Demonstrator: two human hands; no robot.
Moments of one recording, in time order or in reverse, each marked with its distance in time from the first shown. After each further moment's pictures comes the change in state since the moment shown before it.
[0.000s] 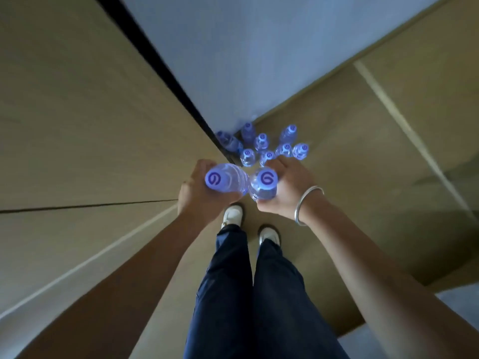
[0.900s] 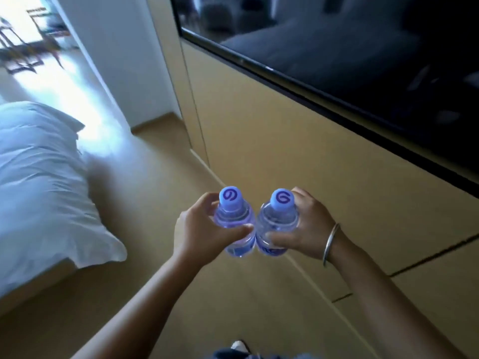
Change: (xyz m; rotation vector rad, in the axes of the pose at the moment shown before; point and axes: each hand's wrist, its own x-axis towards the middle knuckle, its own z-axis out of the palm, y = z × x) left_hand -0.495 -0.194 -0.296 -0.360 1.350 -0.533; right_hand -0.211 -0.550 0.064 0.106 -0.573 -1.198
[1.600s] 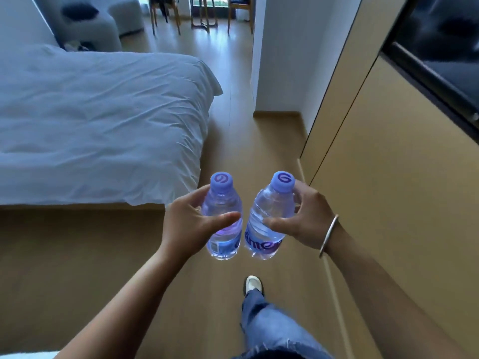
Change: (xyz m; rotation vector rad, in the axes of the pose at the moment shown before) left_hand 0.065 -0.151 -0.186 -0.147 0.497 -0.205; right_hand 0.211 -0.148 0.196 0.179 -0.455 -0.355
